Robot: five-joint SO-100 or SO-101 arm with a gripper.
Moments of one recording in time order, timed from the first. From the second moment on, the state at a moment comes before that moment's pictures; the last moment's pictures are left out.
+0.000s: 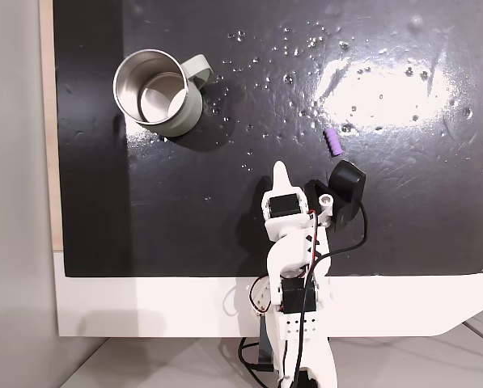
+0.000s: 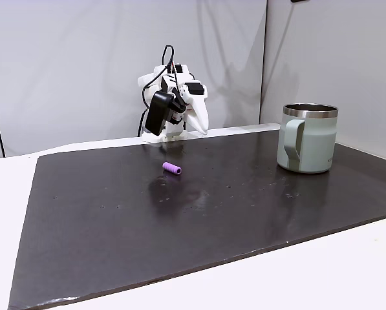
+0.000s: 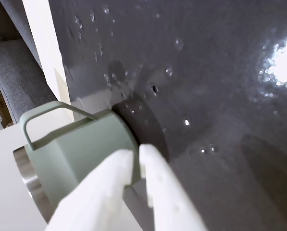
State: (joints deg) arm -6.2 189.0 177.8 43.7 -6.0
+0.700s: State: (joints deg) arm -4.0 183.9 169.6 51.6 -12.3
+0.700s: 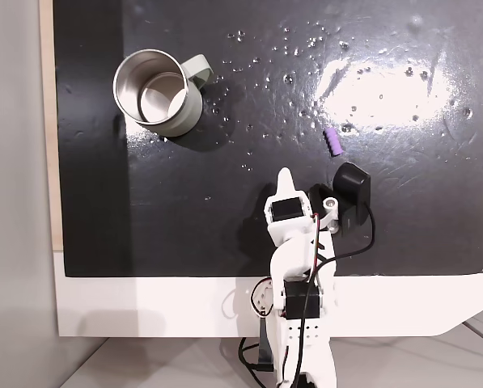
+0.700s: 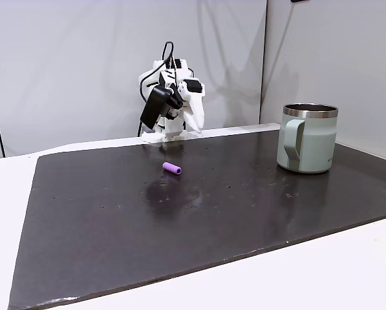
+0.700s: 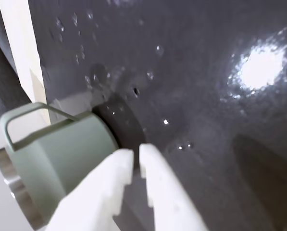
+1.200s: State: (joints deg) arm 3.3 151.1 142.7 56.4 -33.5
